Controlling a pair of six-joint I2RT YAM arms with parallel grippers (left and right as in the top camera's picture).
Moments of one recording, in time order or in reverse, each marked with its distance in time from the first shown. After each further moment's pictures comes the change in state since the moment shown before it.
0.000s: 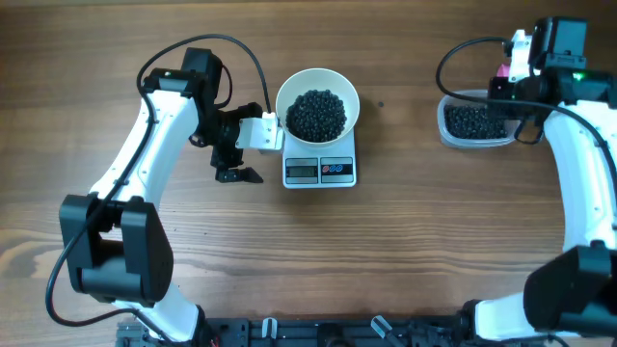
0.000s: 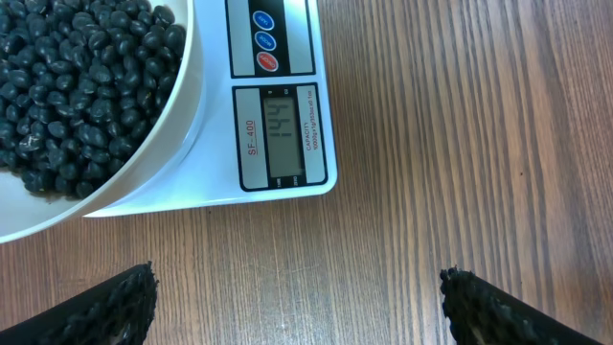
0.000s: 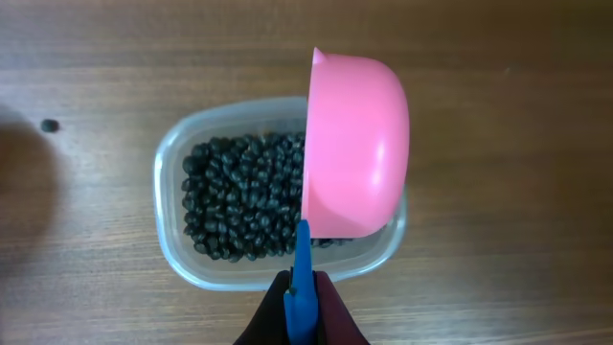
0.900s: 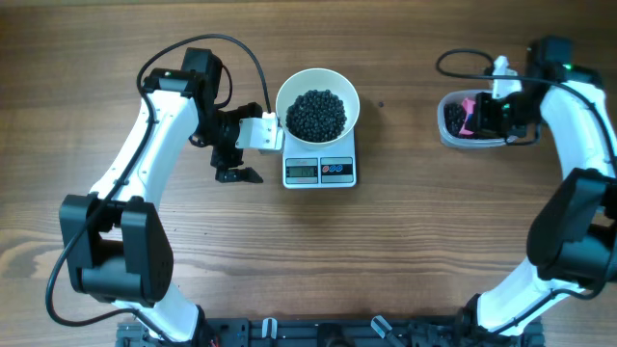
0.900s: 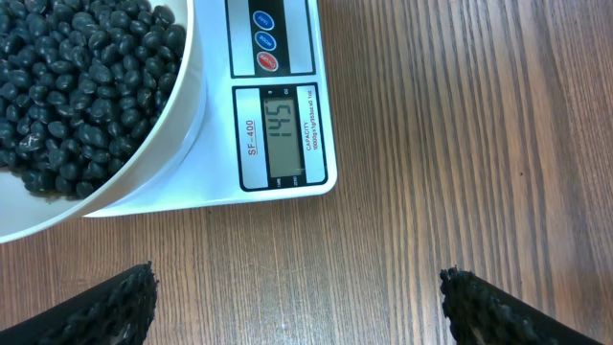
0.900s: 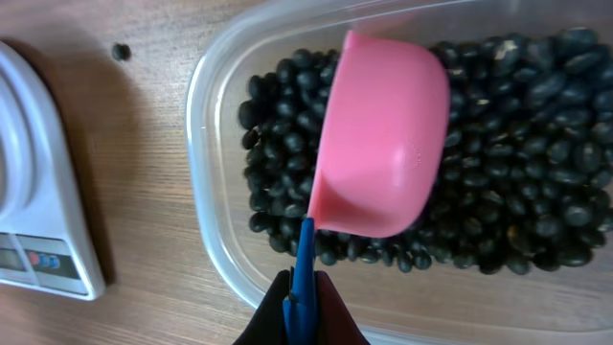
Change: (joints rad) left arm 0.000 0.000 0.000 0.000 0.000 0.000; right arm -0.125 0.240 -0.001 -0.053 -0.450 -0.050
